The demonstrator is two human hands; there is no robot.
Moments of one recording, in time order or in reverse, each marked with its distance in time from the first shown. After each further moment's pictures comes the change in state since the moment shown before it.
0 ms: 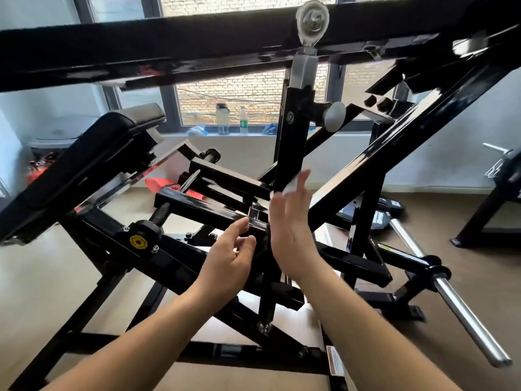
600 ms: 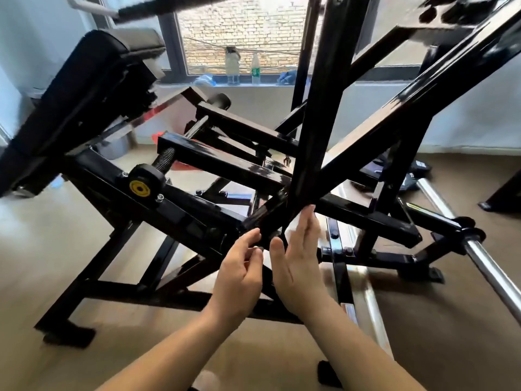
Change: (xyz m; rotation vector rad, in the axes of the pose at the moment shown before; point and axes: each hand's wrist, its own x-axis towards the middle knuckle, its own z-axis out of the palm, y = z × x) left_hand -0.067 -0.102 0.040 -0.065 0.057 -0.165; right_hand -0.101 0.122 0.071 -0.178 -0.010 0.051
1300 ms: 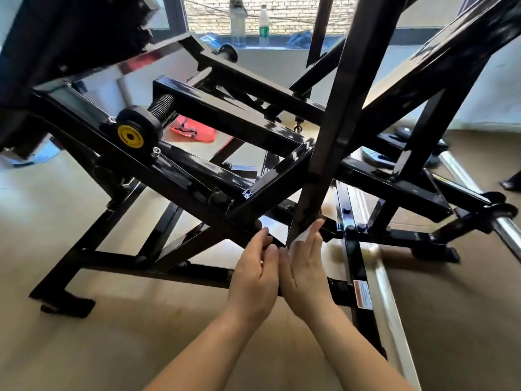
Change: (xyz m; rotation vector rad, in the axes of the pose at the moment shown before) left_hand -0.026 -0.074 0.031 -0.026 -0.044 -0.202; right_hand -0.058 0.083 0.061 -0.085 -0.146 0.122
